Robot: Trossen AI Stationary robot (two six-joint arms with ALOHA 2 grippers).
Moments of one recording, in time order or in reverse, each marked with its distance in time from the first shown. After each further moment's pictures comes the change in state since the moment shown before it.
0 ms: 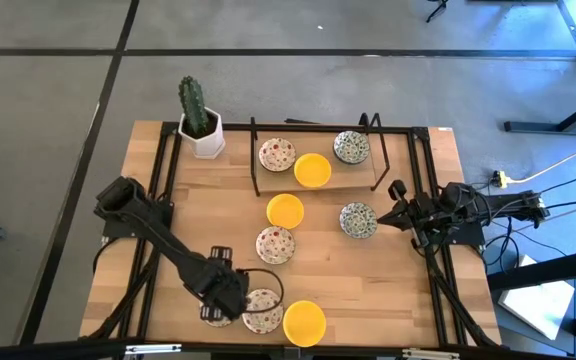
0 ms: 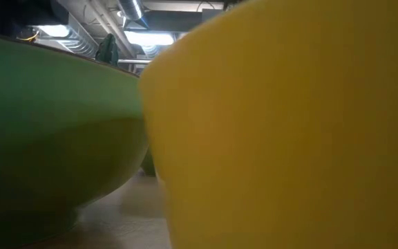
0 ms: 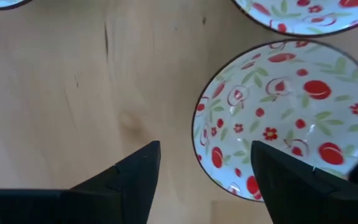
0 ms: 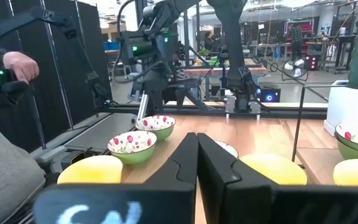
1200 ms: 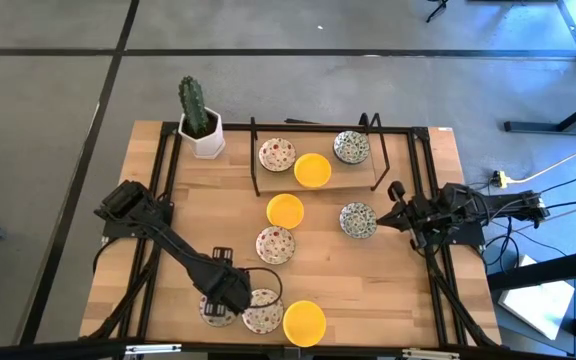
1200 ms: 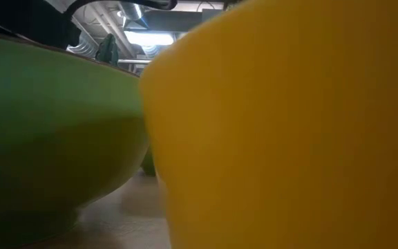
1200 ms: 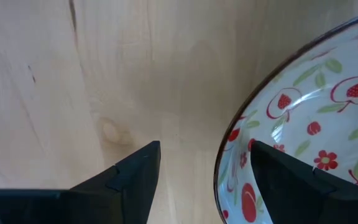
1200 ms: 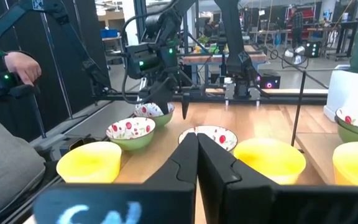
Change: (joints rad) left arm 0.022 0.057 -0.183 0.186 0.034 0.000; right arm 0.000 0.000 0.000 -0.055 0.001 -0.003
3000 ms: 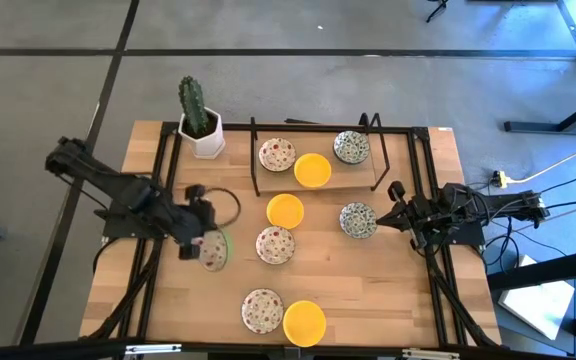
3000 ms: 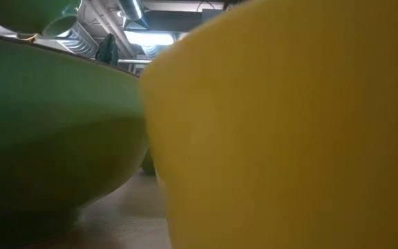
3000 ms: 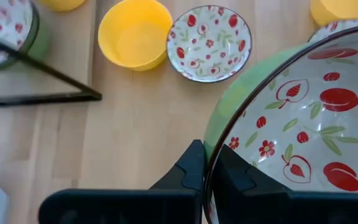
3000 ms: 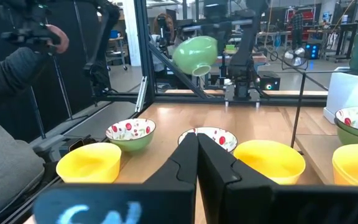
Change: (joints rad) left arm 0.162 -0.780 -0.133 -0.100 -0.297 0.177; right arm 0.000 0.000 0.000 0.004 0.000 -0.003
